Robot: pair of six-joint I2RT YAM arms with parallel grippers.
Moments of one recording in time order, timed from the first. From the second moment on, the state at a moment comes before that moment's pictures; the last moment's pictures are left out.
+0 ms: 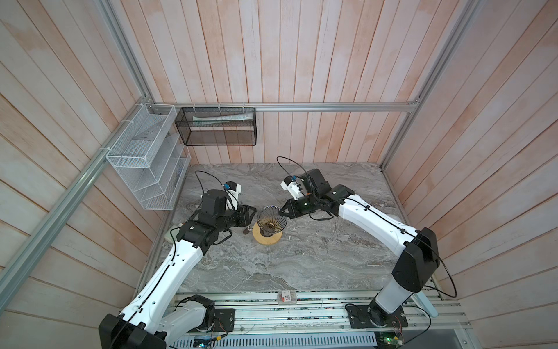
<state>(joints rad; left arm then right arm) -0.34 1.07 0.99 -0.52 0.31 -0.38 0.71 1.69 1.52 -0.67 -0.49 0.36</state>
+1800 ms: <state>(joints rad) -0.34 1.13 0.90 -0.45 0.34 -0.36 0.73 1.79 1.52 -0.63 -0.53 0.37</state>
